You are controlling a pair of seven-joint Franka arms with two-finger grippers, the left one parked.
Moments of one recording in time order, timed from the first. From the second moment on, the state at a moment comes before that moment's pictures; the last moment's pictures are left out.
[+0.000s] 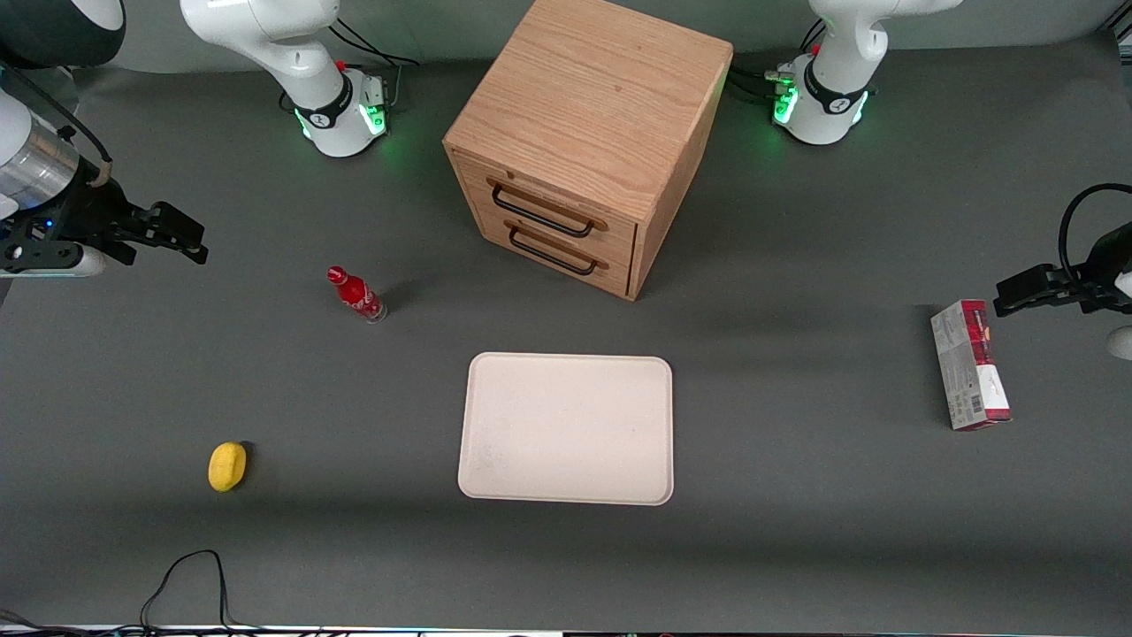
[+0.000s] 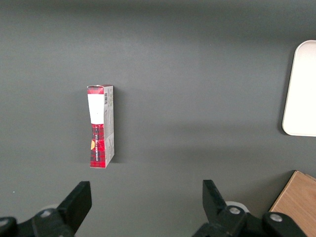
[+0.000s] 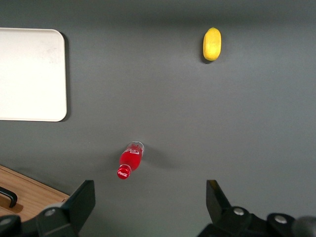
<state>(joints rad) 0.15 -0.10 -0.08 -1.75 -0.02 1.67 0.10</state>
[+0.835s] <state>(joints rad) 0.16 0.01 0.15 -1.66 0.02 1.66 0.11</state>
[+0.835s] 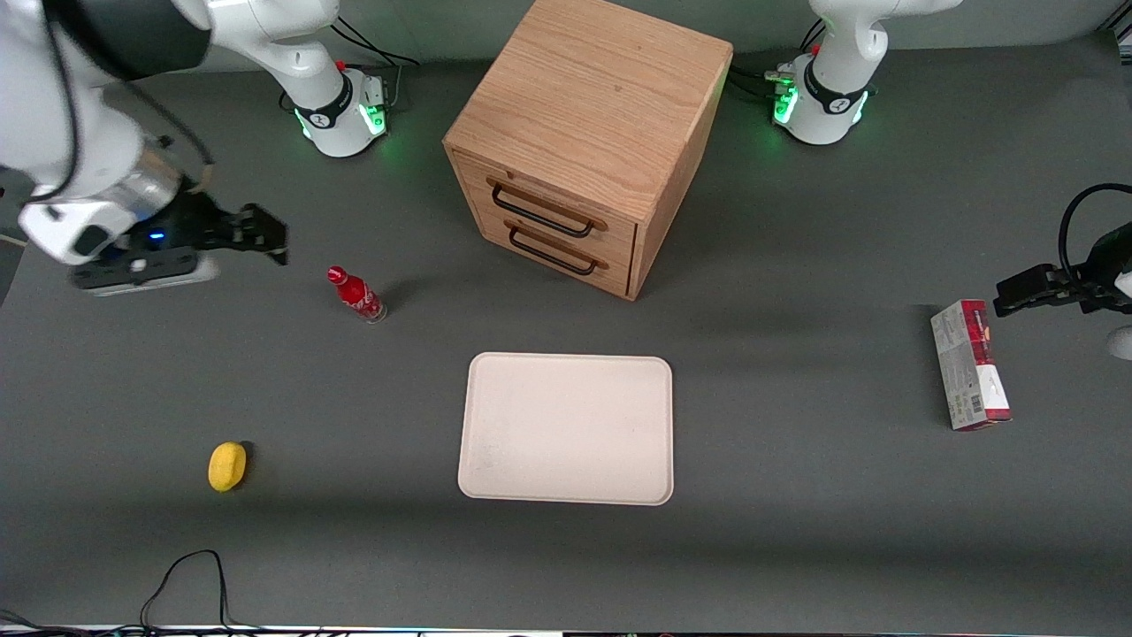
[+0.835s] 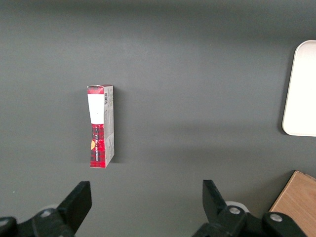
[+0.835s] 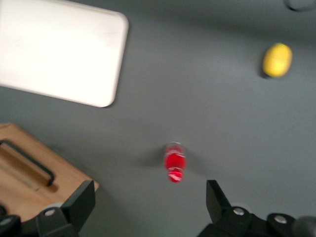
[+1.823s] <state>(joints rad) 0.17 0.28 0.57 -1.51 0.20 1.65 -0.22</state>
